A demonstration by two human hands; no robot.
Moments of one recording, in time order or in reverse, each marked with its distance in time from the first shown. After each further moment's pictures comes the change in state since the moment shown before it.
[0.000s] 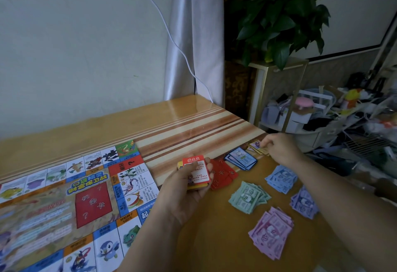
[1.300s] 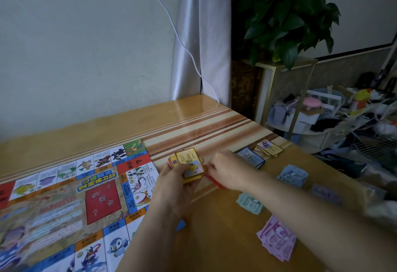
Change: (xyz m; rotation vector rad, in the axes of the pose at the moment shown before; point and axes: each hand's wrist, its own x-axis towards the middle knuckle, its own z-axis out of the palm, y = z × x) left_hand 0.002 0.014 -0.012 0.138 0.145 0.246; right_hand -0.073 -0.144 0.022 -0.077 -0.379 -0.377
